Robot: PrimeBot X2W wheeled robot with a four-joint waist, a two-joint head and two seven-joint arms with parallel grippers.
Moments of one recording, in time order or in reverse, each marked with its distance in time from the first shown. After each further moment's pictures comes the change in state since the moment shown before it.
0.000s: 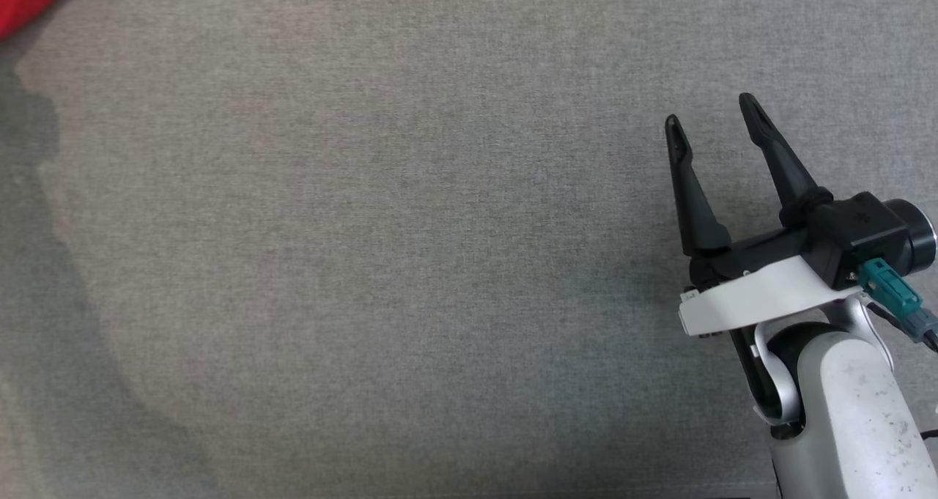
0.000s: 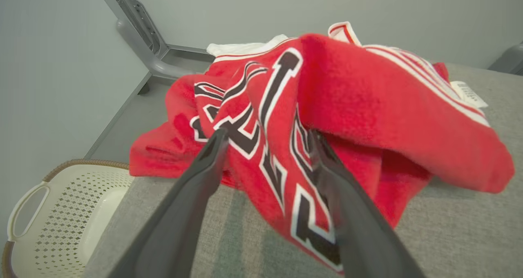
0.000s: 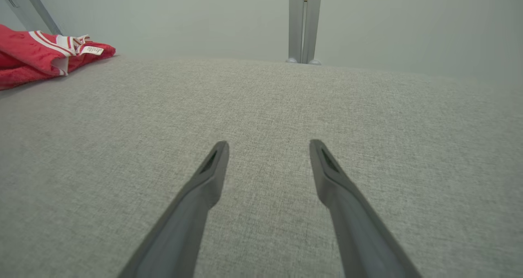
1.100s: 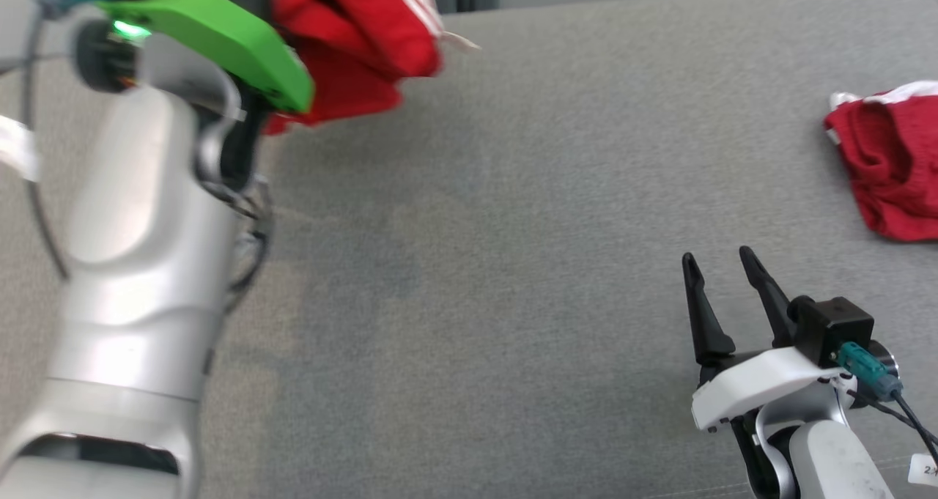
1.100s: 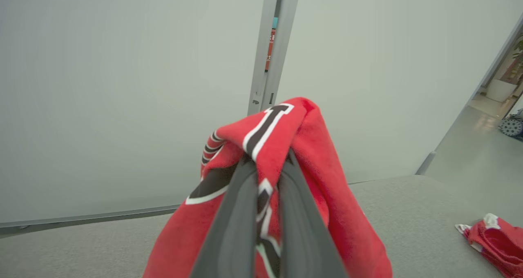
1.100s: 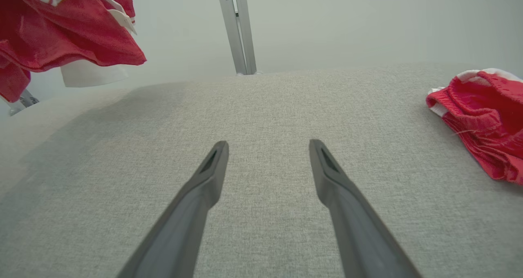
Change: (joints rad) left arm -0.027 -0.351 -0.262 -0.124 -0.086 -0.076 -0.119; right arm 0.170 0.000 -0.063 0.281 0.134 0.000 -0.110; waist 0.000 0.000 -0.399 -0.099
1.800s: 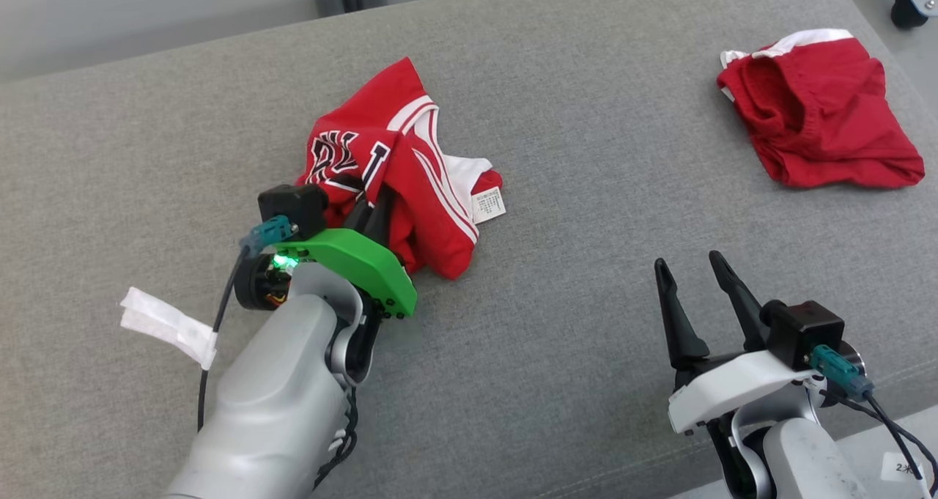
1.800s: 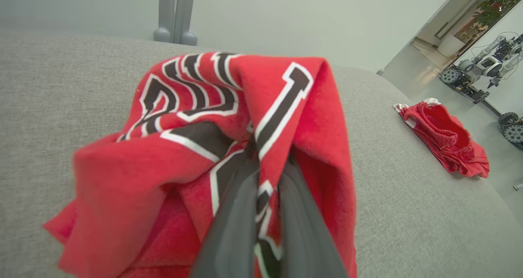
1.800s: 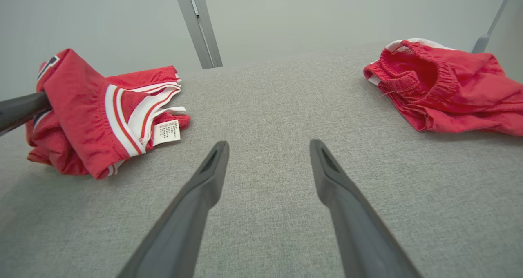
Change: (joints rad) left arm 0.308 -0.101 -0.279 0.147 -0.193 0.105 -0.239; right arm -0.024 0.000 0.061 0.076 0.040 0.000 -0.056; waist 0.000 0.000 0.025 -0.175
